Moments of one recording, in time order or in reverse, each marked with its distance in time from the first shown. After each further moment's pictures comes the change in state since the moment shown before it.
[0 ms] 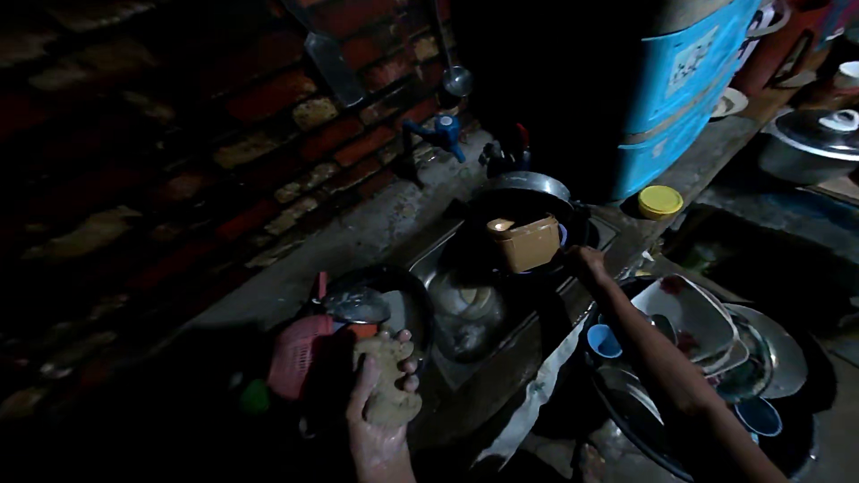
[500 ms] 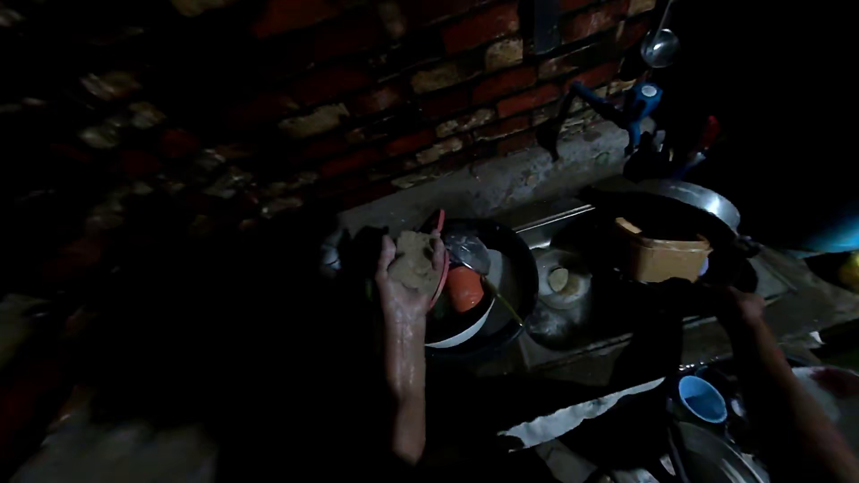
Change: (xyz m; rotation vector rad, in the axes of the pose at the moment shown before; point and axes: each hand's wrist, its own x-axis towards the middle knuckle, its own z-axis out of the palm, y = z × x) left_hand 0.080 0.106 -0.072 -0.308 0.376 0.189; right_hand 0.012 0.017 0.013 -0.294 0.107 -0.122
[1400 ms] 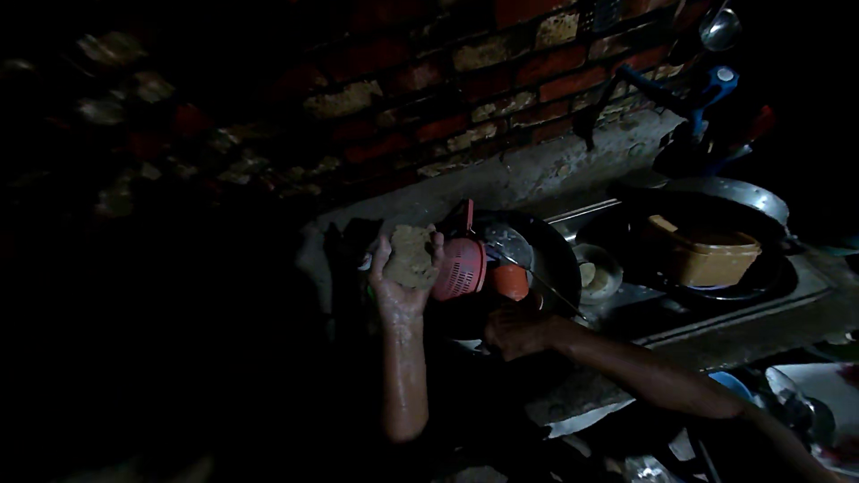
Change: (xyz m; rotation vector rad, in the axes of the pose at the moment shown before) left_hand 0.031 0.071 -0.048 0.002 0.005 0.006; right_hand -0.347 -0.048 0.241 -1.166 -1.681 -1.440
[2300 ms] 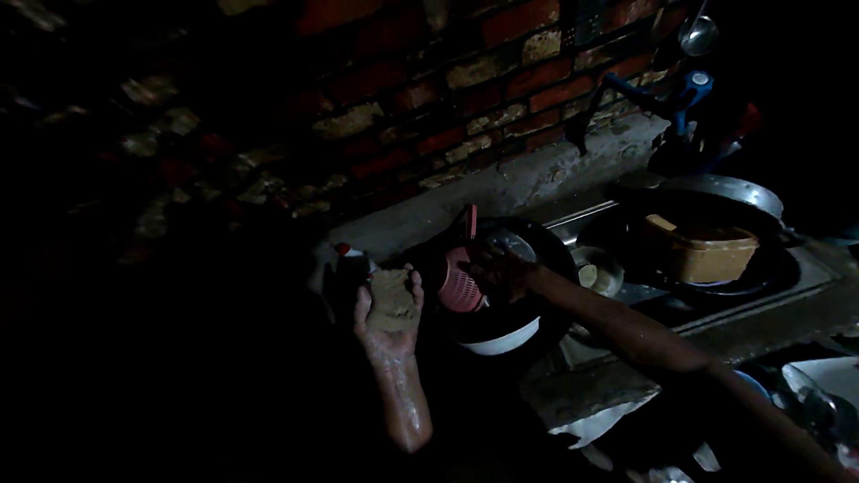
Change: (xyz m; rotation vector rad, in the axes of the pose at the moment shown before) left_hand -0.037 0.015 -0.034 -0.048 0.010 0.116; right_hand 0.018 0.055 -0.047 -0.030 0.250 0.222
